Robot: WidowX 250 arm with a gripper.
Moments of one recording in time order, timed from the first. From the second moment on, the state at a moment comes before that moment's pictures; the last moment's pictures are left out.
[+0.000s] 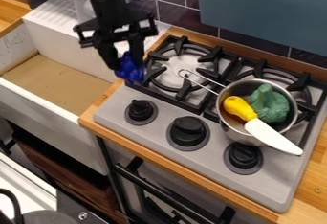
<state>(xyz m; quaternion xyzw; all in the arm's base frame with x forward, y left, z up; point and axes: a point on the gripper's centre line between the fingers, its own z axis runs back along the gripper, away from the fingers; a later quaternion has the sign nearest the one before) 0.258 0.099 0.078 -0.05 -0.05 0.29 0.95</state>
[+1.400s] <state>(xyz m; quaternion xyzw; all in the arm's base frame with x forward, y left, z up) 0.268 0.059 0.043 -0.04 -0.09 0.25 0.96</state>
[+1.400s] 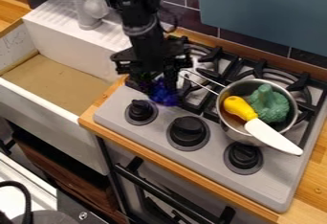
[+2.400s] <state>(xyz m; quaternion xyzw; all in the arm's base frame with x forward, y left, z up) 0.261 0.068 0.029 -0.01 -0.07 0.26 0.96</state>
